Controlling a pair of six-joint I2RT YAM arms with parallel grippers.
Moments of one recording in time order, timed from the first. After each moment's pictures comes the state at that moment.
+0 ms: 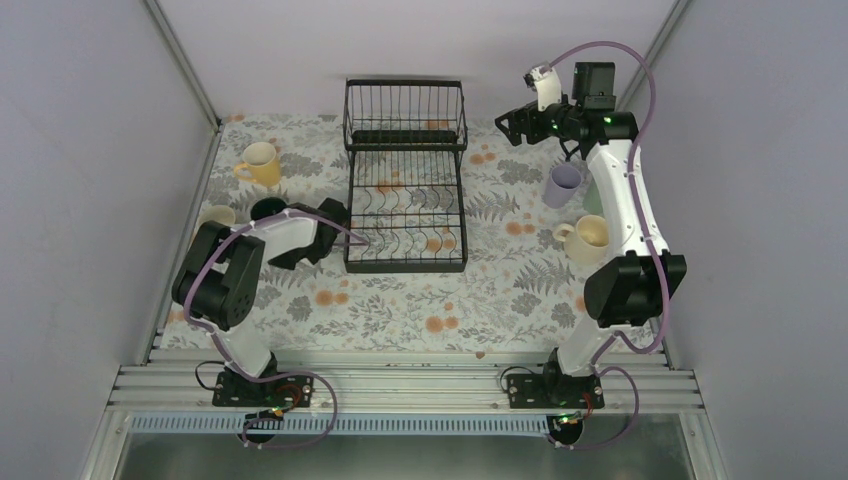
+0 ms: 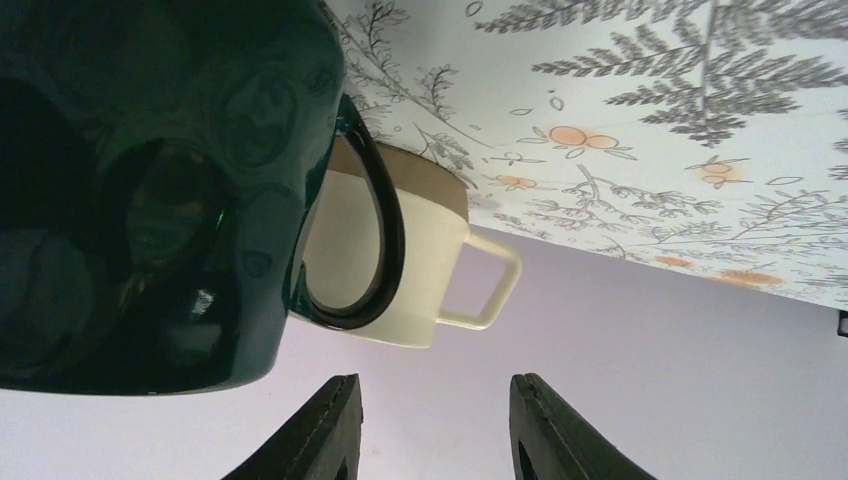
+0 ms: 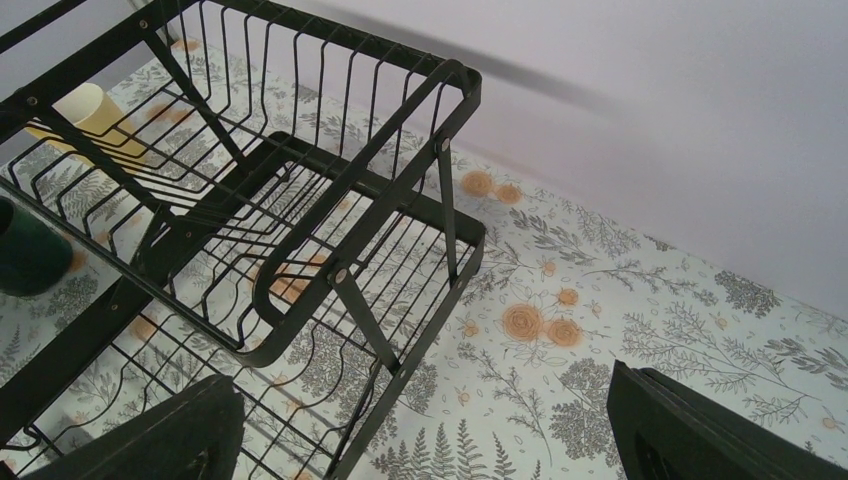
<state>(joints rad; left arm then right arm) -0.39 1.73 0.97 -0.90 -1.03 1.09 0.06 1.73 1.88 -0.79 -0.49 -0.26</state>
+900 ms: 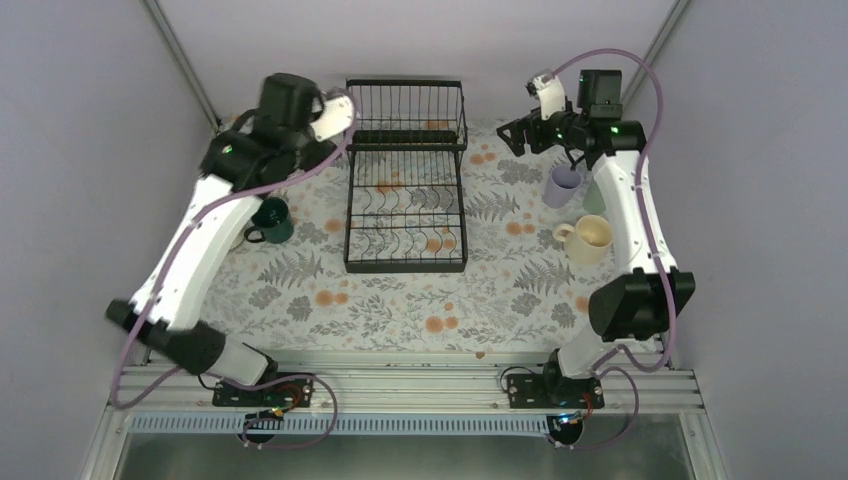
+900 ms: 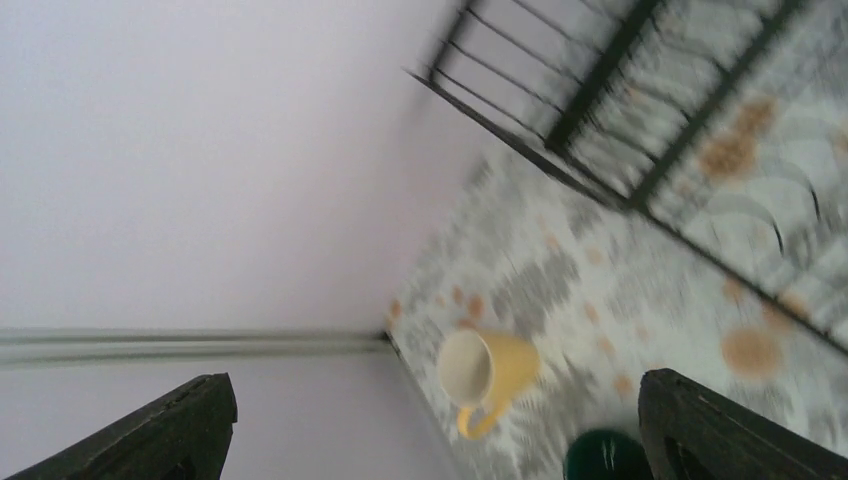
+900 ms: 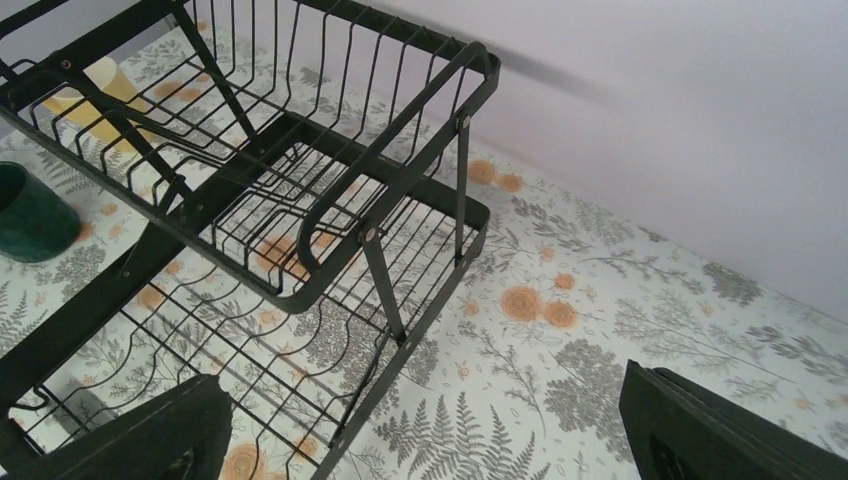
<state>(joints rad) -0.48 1.53 1.90 -1.07 -0.44 0.77 0.06 1.67 1.83 -0.82 -0.49 -0.31</state>
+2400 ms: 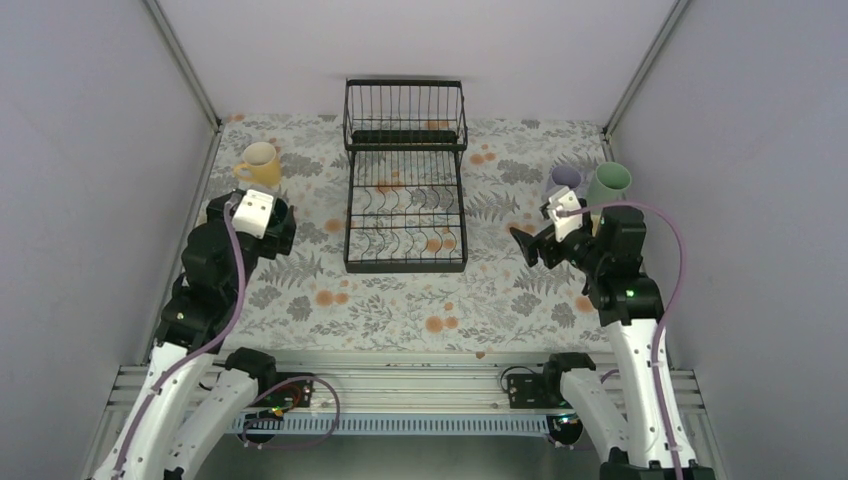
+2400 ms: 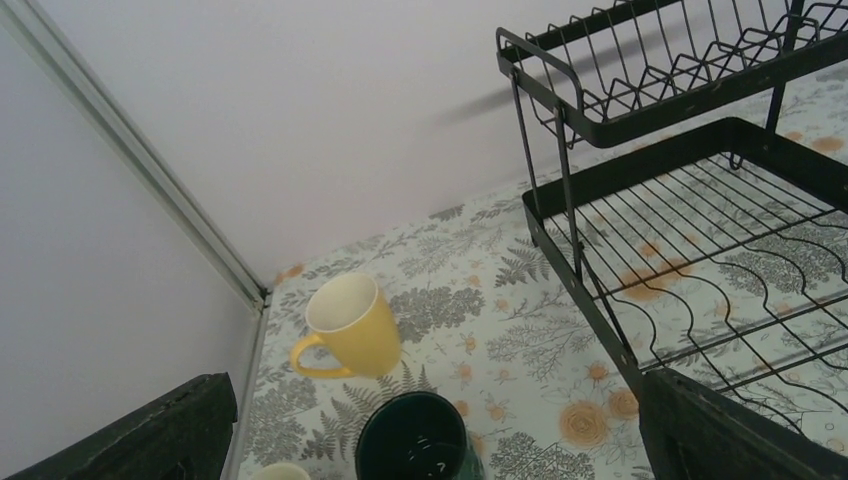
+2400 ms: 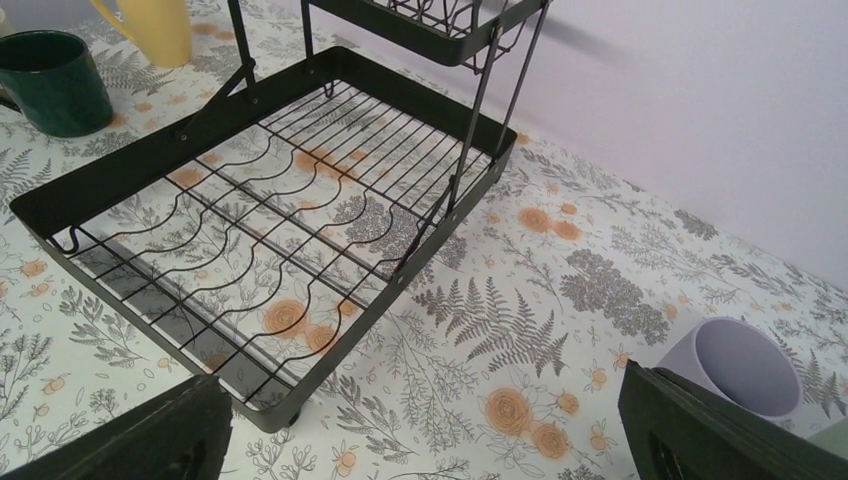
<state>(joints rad) -0.28 0.56 0.78 -0.42 -0.20 0.25 0.04 0.73 0.87 -0.60 -0.45 -0.39</state>
